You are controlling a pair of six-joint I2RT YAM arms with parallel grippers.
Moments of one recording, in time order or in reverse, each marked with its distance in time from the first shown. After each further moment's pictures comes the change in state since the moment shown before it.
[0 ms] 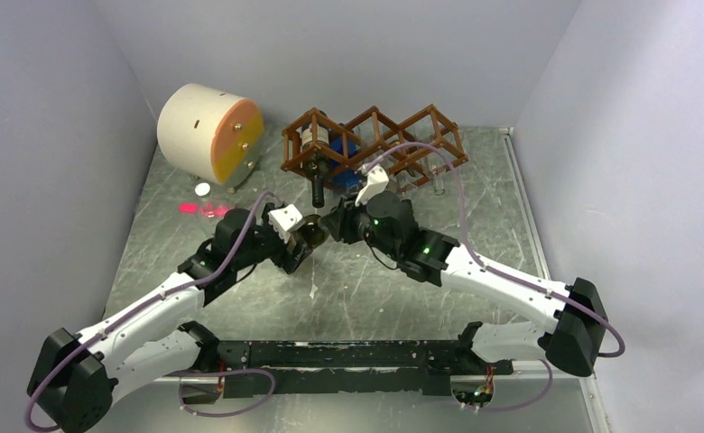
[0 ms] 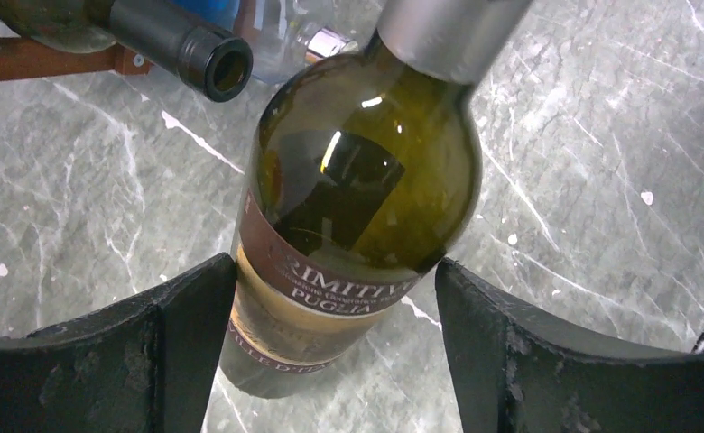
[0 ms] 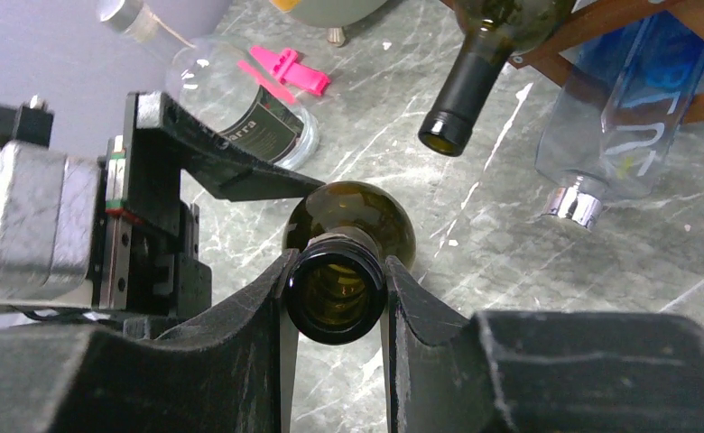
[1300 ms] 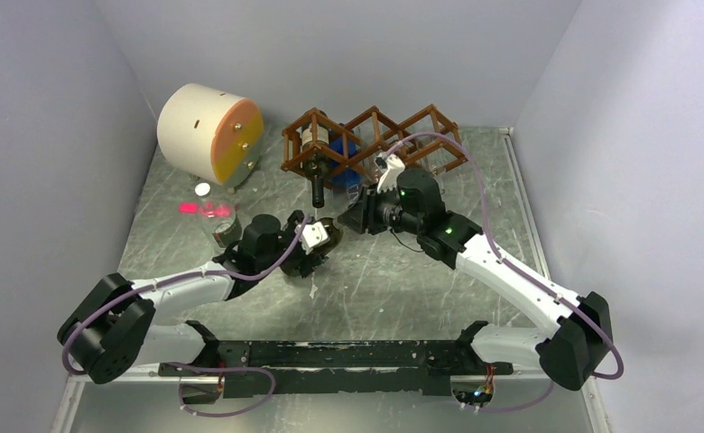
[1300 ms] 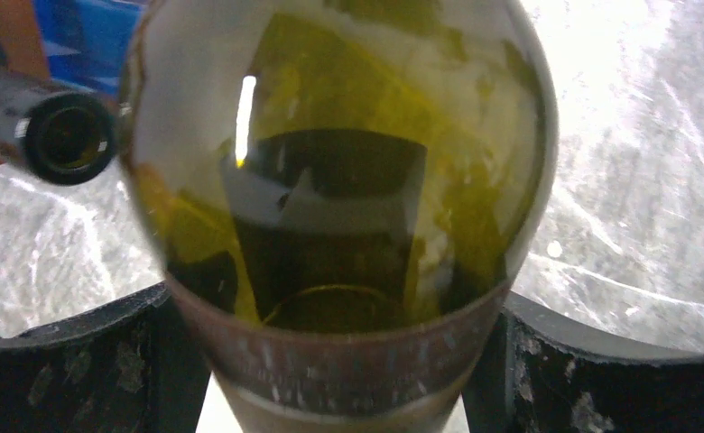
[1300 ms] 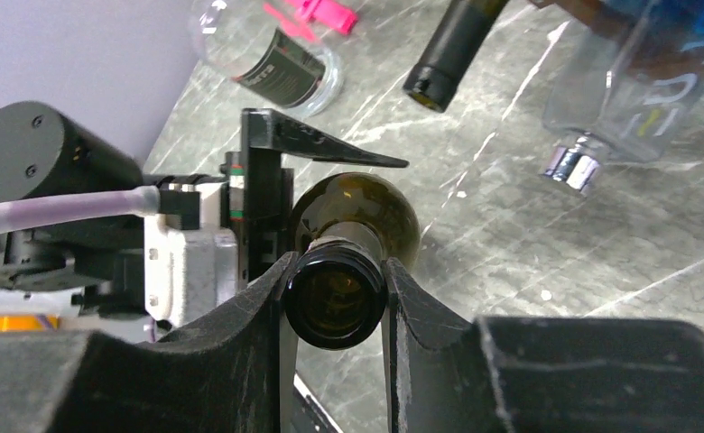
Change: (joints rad) left arm -0.068 0.307 -0.092 0.428 0.023 0.205; right arm -0.282 -0.038 0.018 -0.140 -0.462 0.028
